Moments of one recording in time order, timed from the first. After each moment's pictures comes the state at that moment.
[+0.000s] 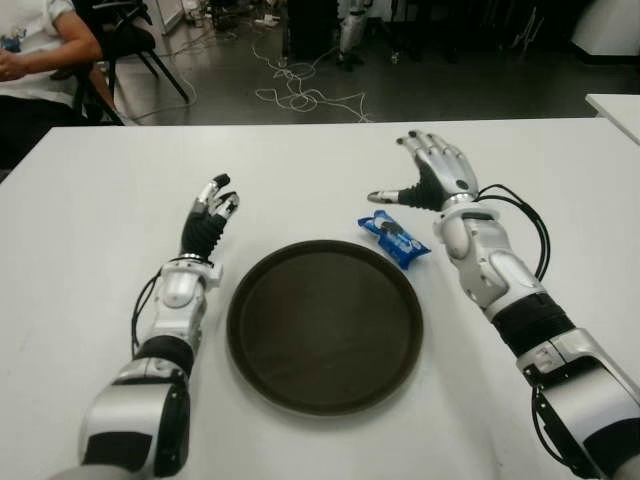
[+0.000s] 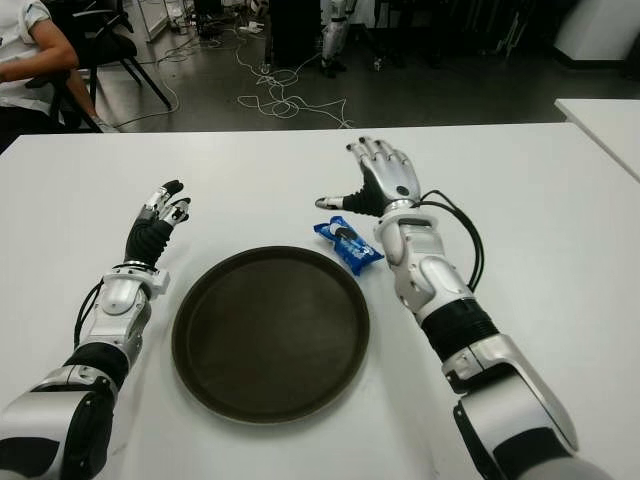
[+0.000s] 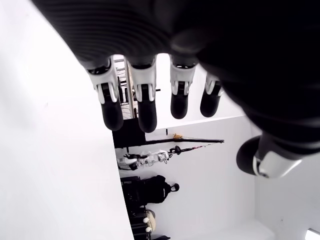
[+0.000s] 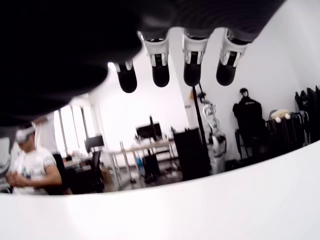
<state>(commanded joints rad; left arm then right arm) -0.63 0.12 0.14 1.18 -0.01 -0.63 -0.08 -0.69 -0.27 0.44 0.50 -0.83 0.24 -0.10</state>
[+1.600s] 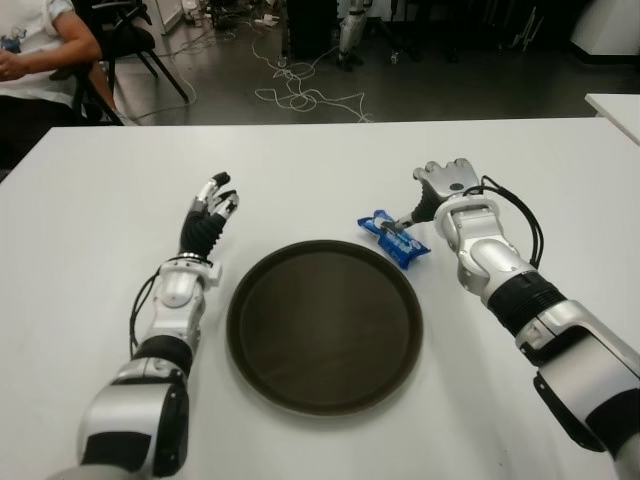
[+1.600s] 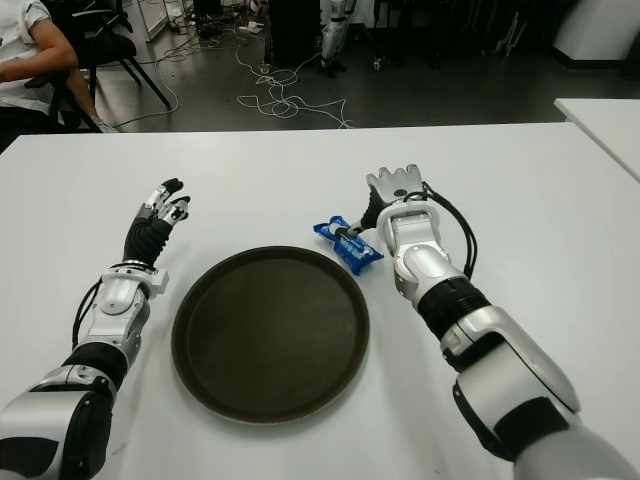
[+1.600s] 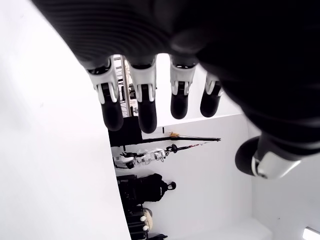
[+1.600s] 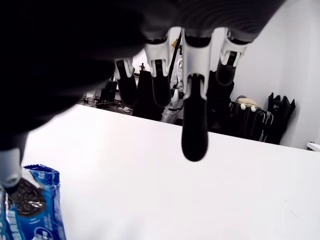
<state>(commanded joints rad) -0.63 0.12 0.14 1.17 -0.01 -0.64 -0.09 -0.83 -0.28 0.62 0.76 -1.00 0.36 0.08</state>
